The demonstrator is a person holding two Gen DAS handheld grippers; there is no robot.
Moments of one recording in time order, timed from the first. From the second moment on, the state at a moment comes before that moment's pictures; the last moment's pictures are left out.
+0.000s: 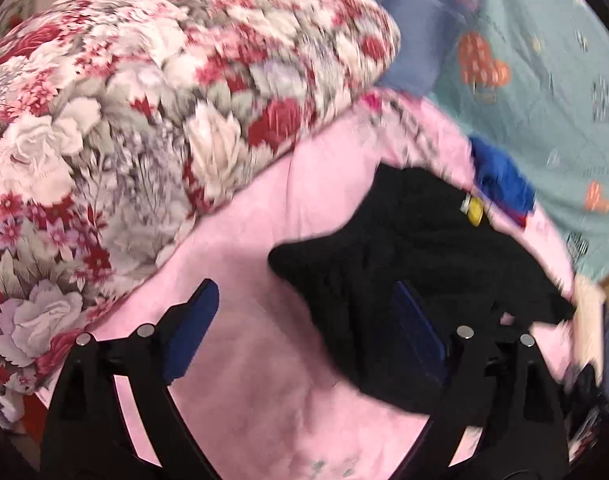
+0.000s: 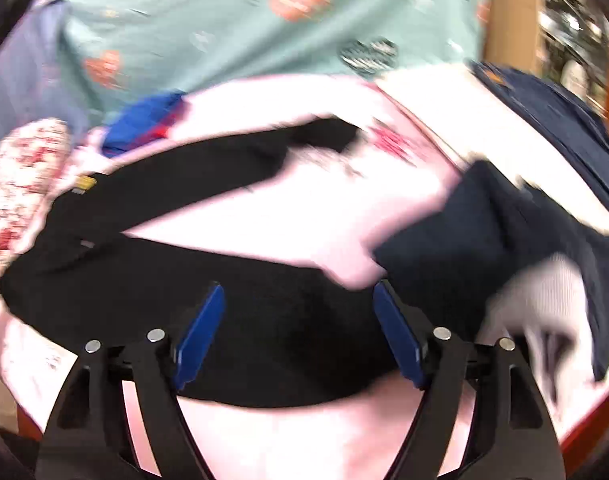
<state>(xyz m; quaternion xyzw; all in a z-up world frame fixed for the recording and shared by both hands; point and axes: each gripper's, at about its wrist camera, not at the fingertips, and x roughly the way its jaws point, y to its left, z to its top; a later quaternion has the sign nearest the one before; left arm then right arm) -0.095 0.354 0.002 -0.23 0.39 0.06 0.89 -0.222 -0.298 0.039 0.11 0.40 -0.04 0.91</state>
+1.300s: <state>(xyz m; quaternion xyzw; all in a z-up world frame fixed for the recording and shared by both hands) 0.174 0.270 -0.006 -0.13 0.42 0.16 0.88 -0.003 -0.267 0.013 0.22 0.41 0.02 0.88</state>
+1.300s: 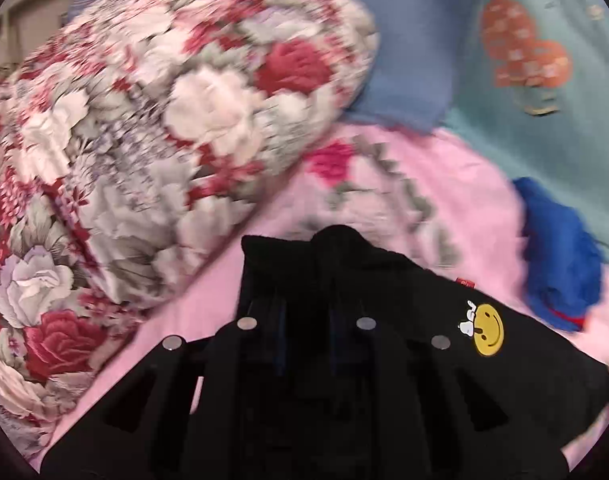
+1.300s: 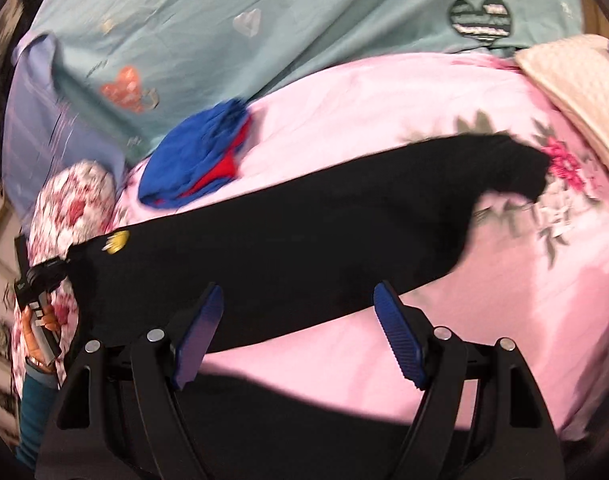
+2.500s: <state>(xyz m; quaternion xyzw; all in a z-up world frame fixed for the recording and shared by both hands) 0.173 0.299 -0.045 -0.20 0.45 0.09 0.87 0.033 -0.423 -0.023 0.23 0.42 -0.18 0.86</state>
